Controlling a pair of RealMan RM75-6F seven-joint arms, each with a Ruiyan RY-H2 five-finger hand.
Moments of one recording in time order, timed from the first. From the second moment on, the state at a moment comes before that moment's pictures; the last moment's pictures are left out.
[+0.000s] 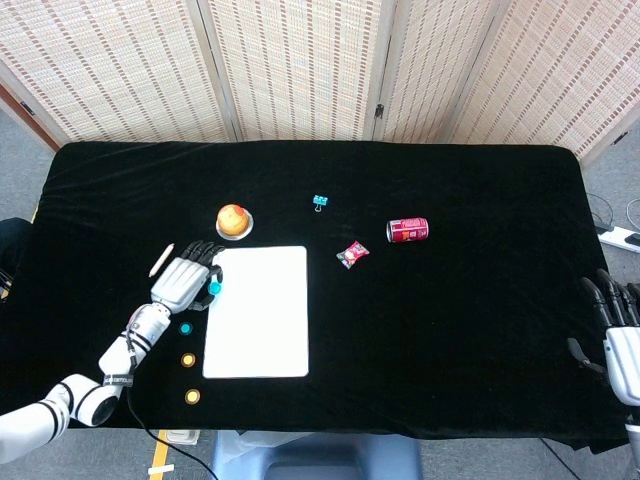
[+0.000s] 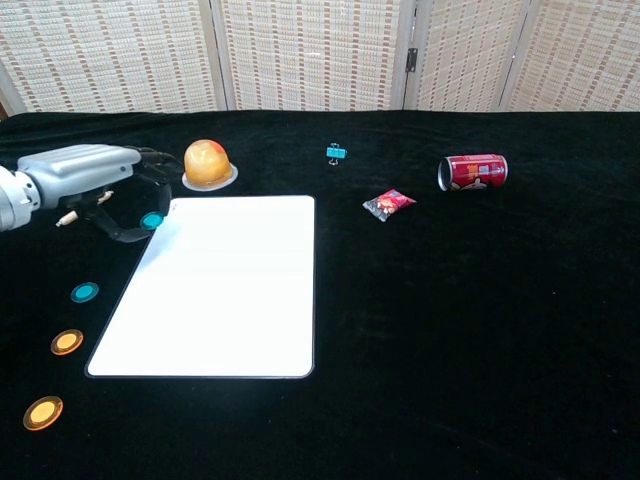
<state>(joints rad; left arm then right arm) -0.72 -1.52 -0.12 -1.15 1.42 0.89 -0.02 0.02 -1.05 0.08 -1.63 -1.52 1.57 -0.02</state>
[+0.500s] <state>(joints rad) -0.74 -1.55 -0.09 -1.18 1.39 0.85 0.06 0.02 -1.05 0.08 -1.62 -1.51 1.56 -0.02</state>
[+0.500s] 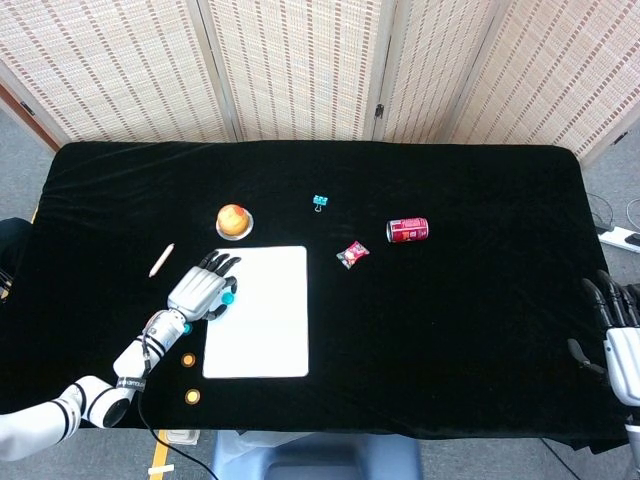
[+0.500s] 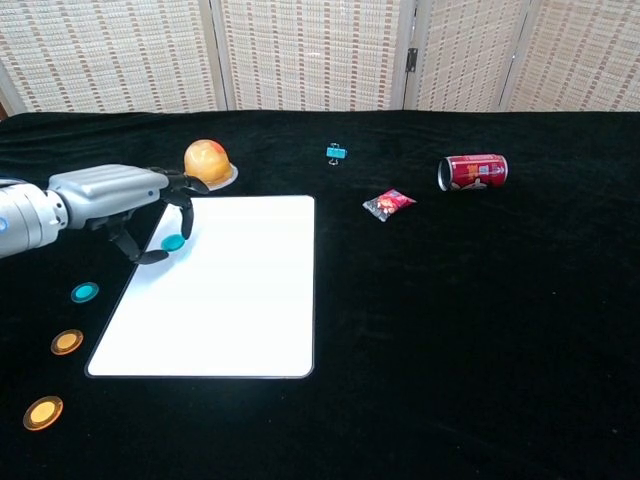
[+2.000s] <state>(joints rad) -0.54 -1.47 0.06 -1.19 1.51 1.05 0.04 0.03 -1.05 0.07 -1.65 -1.55 1.58 -0.04</state>
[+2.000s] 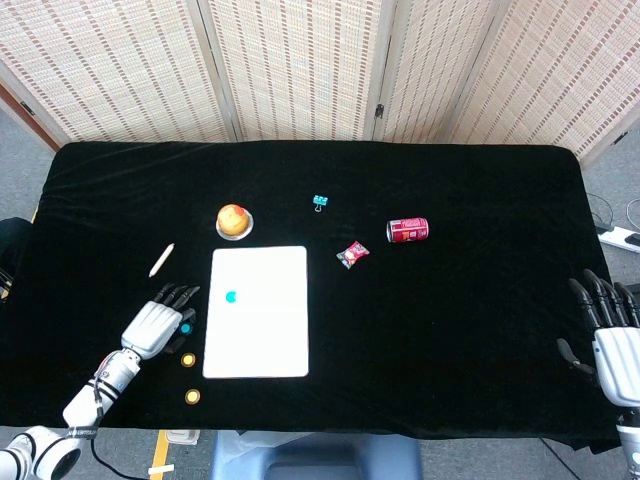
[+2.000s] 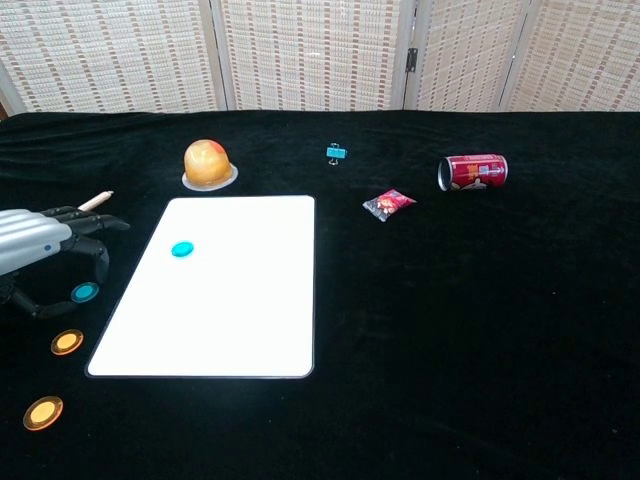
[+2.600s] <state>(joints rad) -0.54 -1.49 0.04 -1.15 1.50 1.03 0.02 0.02 -1.05 0.07 -1.65 -1.55 1.58 -0.04</state>
